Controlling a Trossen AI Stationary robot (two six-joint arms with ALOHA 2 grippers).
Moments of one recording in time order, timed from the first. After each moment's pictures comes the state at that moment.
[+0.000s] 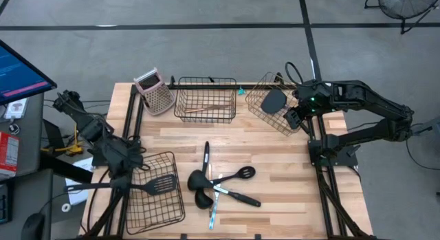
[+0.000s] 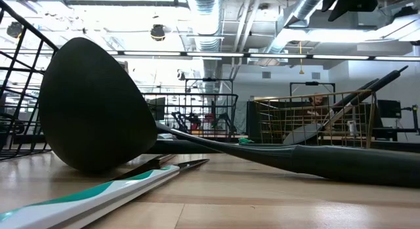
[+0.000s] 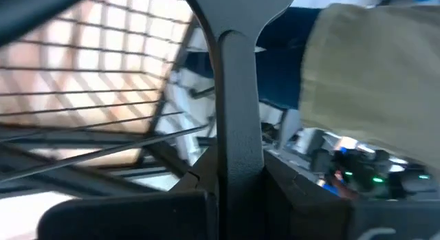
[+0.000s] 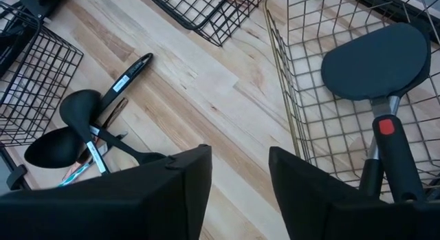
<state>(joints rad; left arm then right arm) -0.70 0.71 0.82 -0.83 0.45 -1.41 -0.17 1.06 1.42 -1.35 0.12 0.68</state>
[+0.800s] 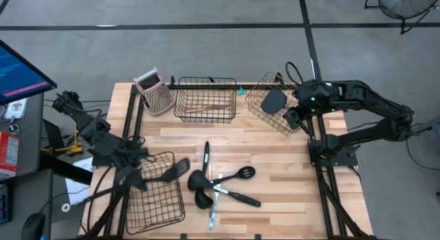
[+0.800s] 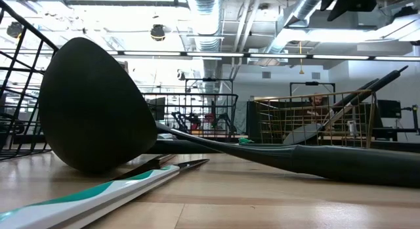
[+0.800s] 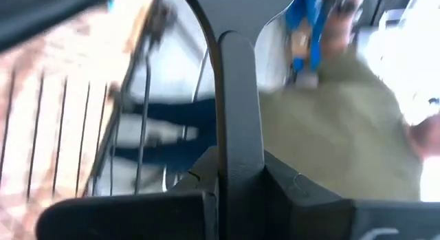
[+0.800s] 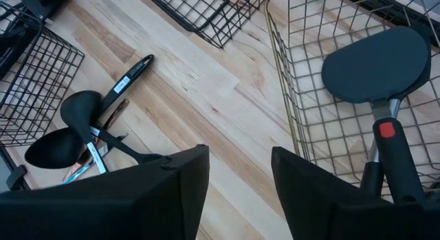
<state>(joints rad) -0.67 0.70 0.82 -0.50 0.14 -1.41 -0.17 1.06 1.42 -1.34 0.13 0.67</state>
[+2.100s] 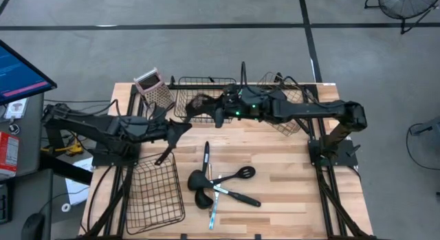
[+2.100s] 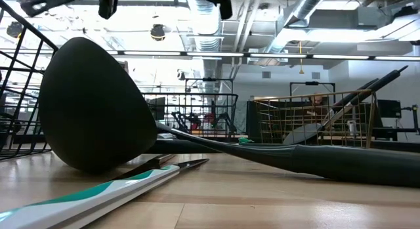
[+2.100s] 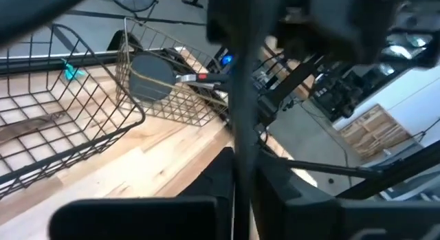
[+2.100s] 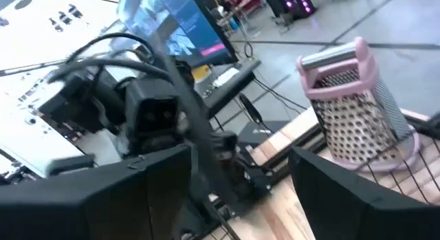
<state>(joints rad) -0.24 0.91 0.82 -0.17 -0.56 -0.81 -0.06 1.64 1.42 0.15 0.10 0.62</state>
